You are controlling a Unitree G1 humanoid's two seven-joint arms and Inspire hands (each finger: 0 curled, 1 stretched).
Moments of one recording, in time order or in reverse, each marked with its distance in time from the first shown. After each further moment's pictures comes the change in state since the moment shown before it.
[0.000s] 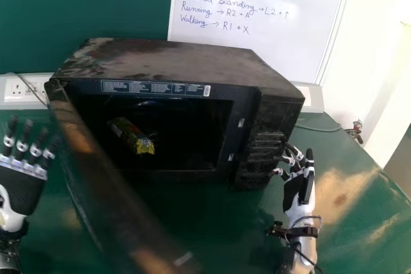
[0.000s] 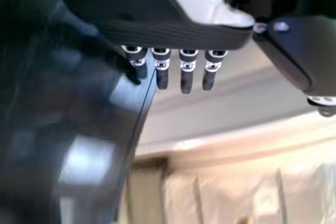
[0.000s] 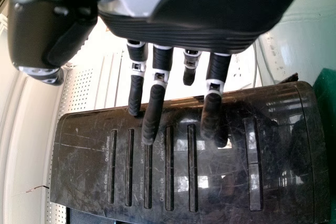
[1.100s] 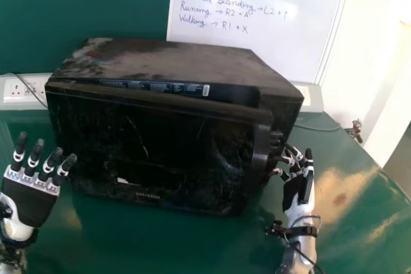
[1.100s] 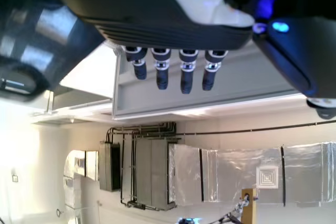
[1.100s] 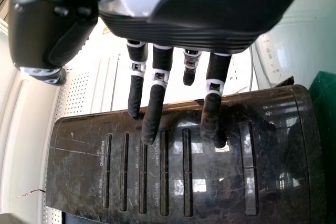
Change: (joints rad) left arm 0.137 0.062 -0.189 -0.160 -0.126 -0.096 -0.001; right arm -0.002 0.001 -0.015 0.003 -0.007 0.016 -0.018
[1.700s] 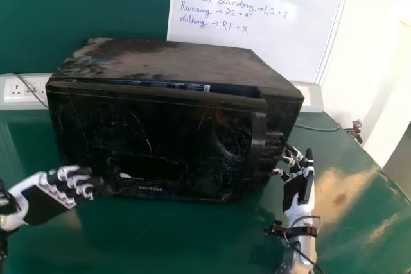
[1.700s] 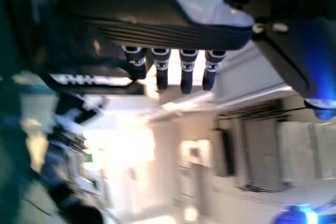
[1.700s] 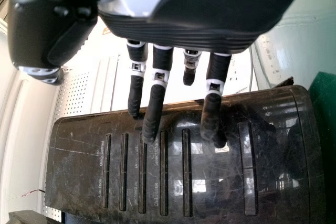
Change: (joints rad) left arm -0.004 0.265 -0.161 0.127 0.283 -0.248 0.003; right arm 0.000 0.001 0.000 -0.001 -0.001 0.000 -0.001
